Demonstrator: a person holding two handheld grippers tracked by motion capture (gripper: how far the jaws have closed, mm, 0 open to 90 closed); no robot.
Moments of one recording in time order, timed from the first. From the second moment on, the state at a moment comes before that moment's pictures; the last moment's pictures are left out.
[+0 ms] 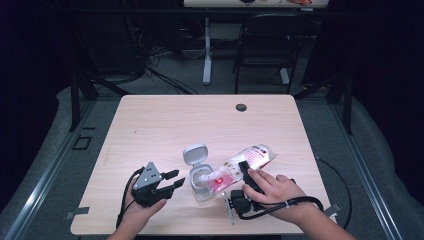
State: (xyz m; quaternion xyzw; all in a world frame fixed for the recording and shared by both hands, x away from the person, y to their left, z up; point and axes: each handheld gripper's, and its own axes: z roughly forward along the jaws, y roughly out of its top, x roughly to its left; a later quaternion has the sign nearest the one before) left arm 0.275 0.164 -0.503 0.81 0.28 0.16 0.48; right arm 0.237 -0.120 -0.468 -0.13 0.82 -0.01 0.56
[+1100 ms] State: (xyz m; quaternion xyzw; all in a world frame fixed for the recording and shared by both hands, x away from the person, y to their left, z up) left arm 0.271 0.110 -0.497 0.84 0.23 0.15 0.47; right arm 0.240 -0.118 -0.466 -0.12 0.83 -0.01 0.55
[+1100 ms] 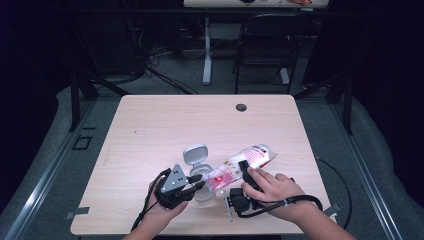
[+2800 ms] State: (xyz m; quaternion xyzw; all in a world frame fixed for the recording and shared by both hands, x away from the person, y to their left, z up) left arm 0.266 0.106 -0.496 0.85 0.23 0.17 0.45; right arm 0.237 -0.111 -0.457 -0.12 0.83 -0.03 0.55
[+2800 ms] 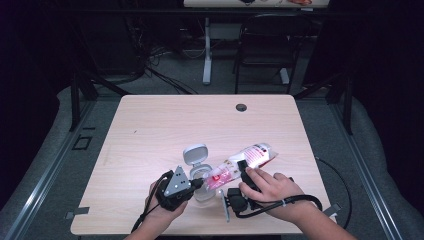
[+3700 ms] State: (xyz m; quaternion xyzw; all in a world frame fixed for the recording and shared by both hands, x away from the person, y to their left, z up) left arm 0.267 0.106 -0.500 0.85 0.23 0.16 0.45; right arm 0.229 -0.105 -0.450 -0.14 0.82 -0.02 0.56
